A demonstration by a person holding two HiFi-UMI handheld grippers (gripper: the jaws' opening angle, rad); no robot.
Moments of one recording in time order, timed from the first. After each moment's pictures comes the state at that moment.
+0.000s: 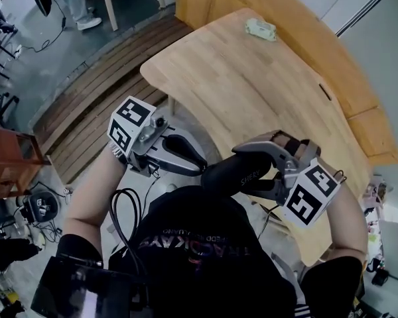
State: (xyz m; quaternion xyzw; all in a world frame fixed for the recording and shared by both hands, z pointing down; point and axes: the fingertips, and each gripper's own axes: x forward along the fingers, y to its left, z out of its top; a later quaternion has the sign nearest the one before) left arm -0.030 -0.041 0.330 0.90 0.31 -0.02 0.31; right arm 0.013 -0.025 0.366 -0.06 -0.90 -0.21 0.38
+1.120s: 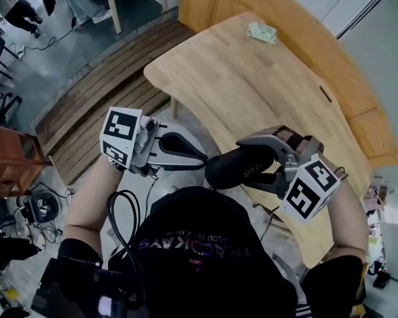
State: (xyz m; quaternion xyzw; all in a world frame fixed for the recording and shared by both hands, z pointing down) left arm -0.035 -0.046 0.320 0.96 0.20 -0.01 0.18; right arm 0.016 -0.037 0.370 -0.04 -0.88 -0.23 0.41
